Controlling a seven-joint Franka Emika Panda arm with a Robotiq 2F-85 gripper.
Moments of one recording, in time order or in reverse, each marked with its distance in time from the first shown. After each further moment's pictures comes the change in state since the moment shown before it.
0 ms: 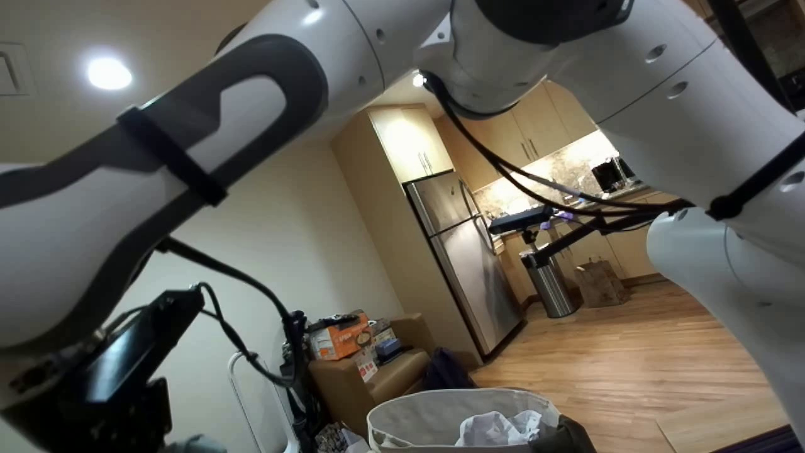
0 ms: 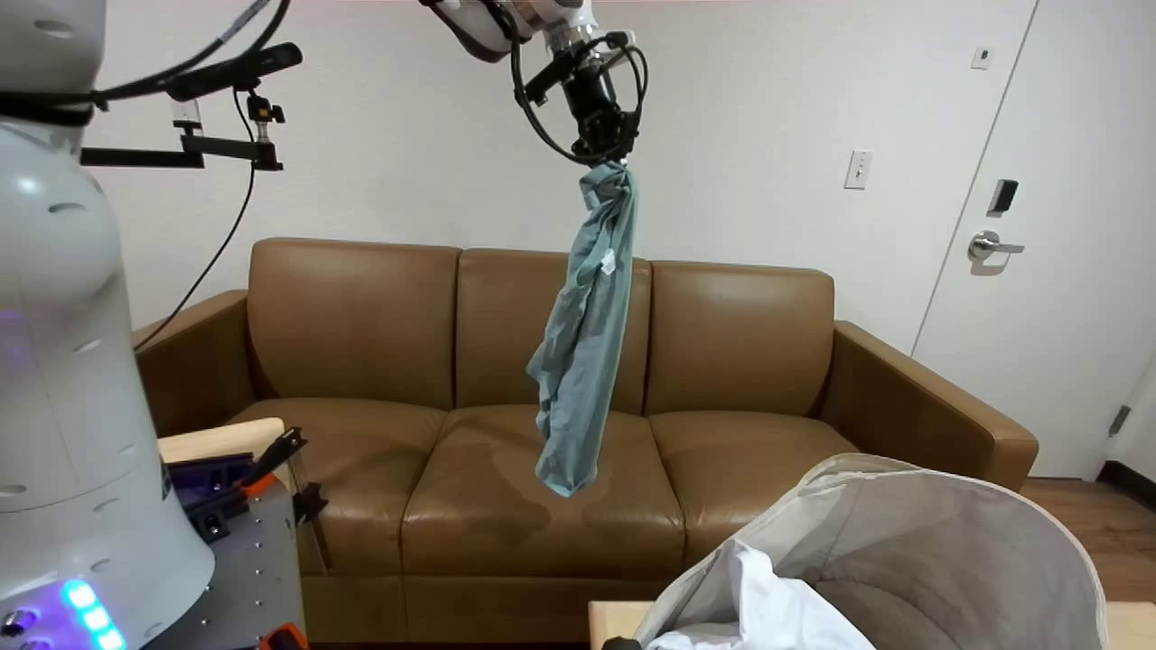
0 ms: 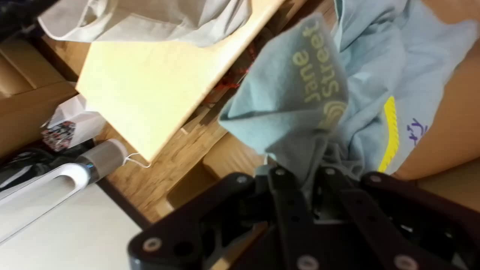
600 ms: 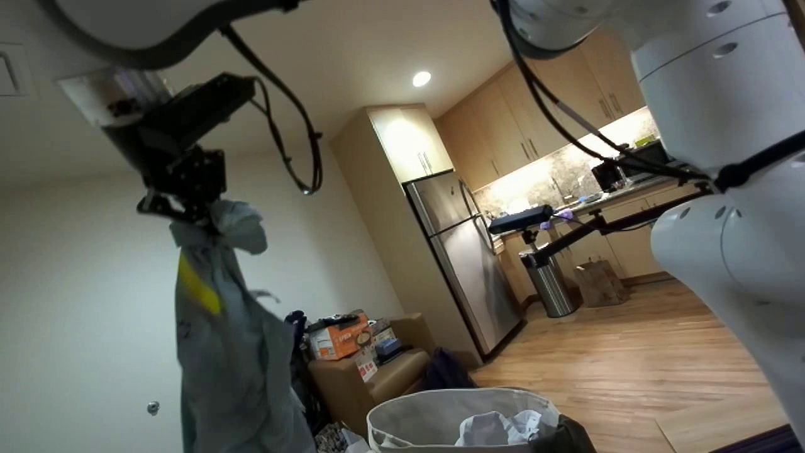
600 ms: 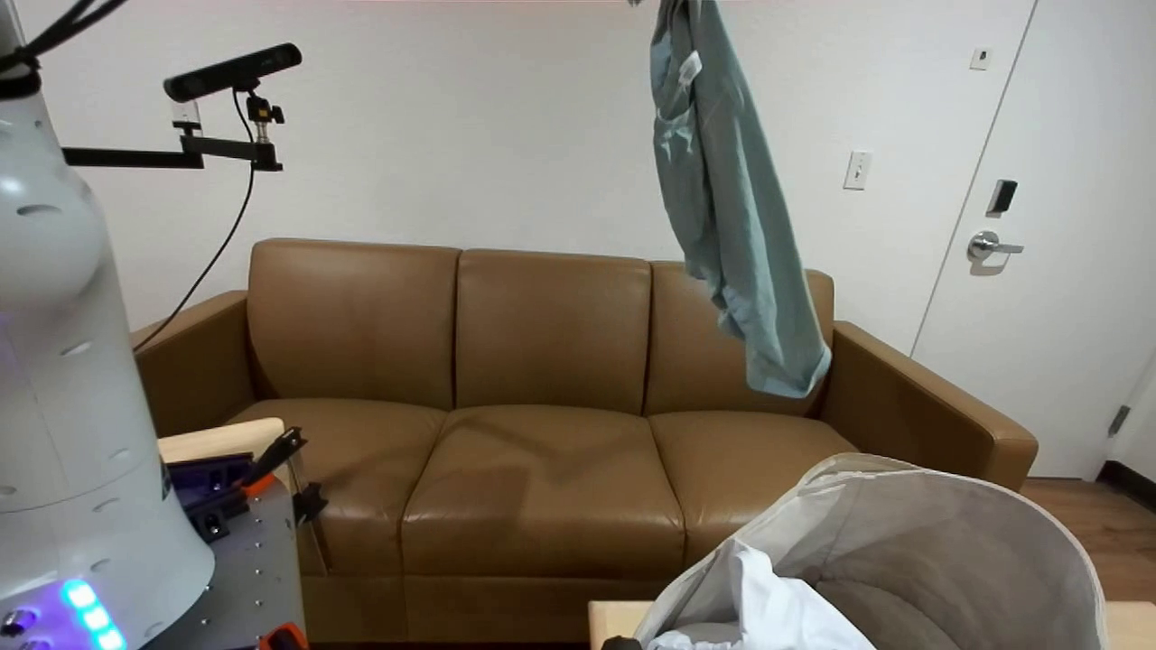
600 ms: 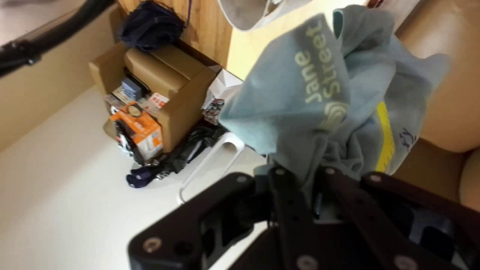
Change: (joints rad) arm -0.082 -0.338 0.037 0.062 -0.274 -0.273 0.147
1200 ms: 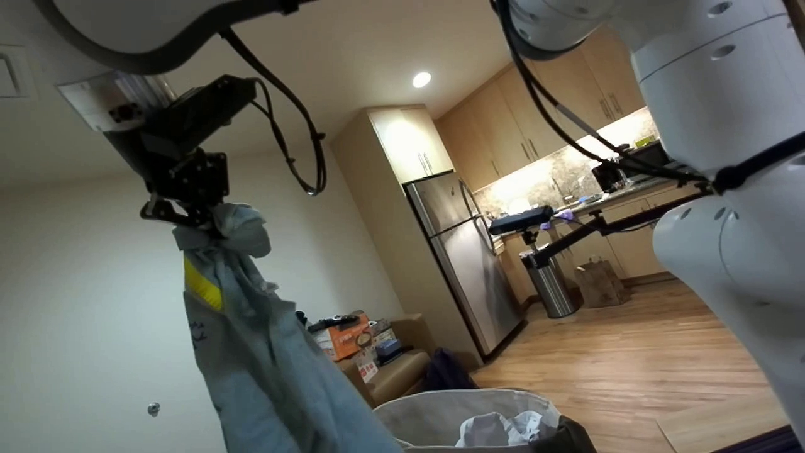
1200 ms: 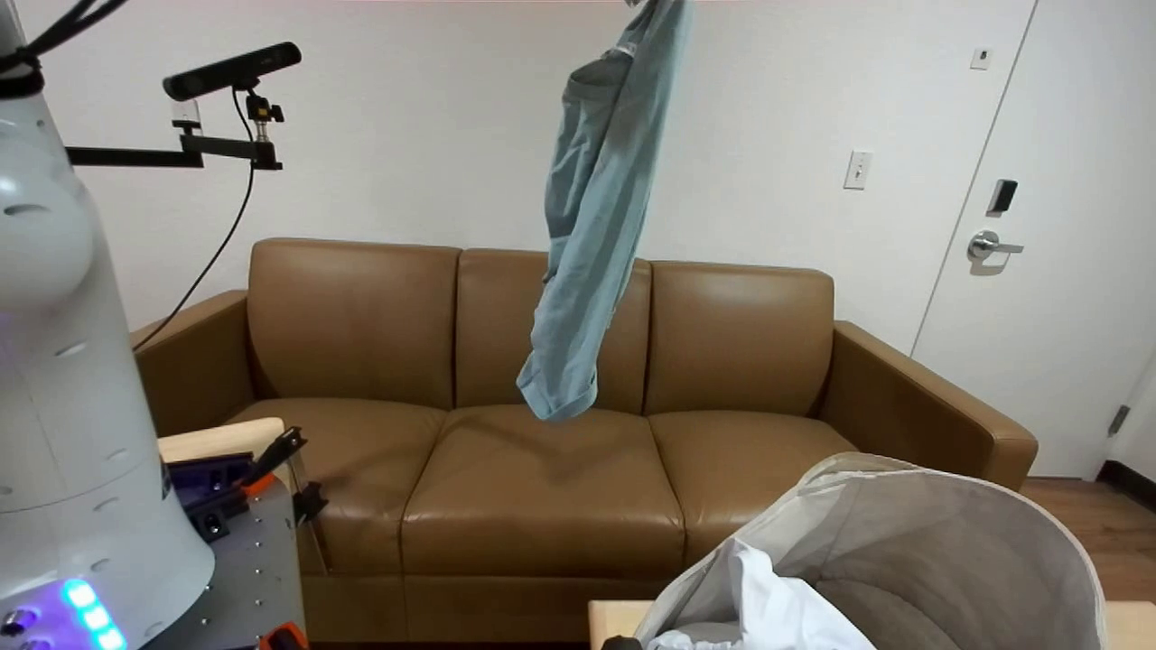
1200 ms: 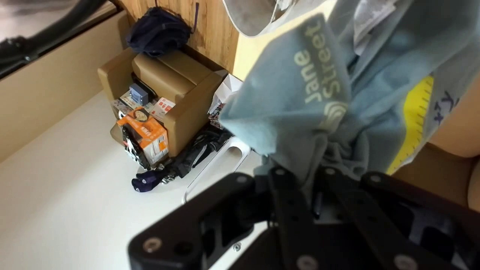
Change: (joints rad) arm -0.032 0.011 0.032 -0.003 0.002 -0.007 0.000
